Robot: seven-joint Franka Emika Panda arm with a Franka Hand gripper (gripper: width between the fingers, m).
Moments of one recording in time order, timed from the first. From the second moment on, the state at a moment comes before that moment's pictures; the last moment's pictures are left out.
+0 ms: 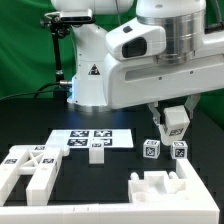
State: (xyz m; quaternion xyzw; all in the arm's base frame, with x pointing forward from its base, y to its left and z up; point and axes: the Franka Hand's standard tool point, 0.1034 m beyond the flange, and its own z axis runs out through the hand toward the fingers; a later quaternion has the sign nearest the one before) arm 0.606 0.105 0.132 -0.99 -0.05 0.08 0.07
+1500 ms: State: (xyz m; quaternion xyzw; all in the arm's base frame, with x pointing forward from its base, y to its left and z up) arm 0.639 0.117 0.092 -0.95 -0.09 -0.29 0.03
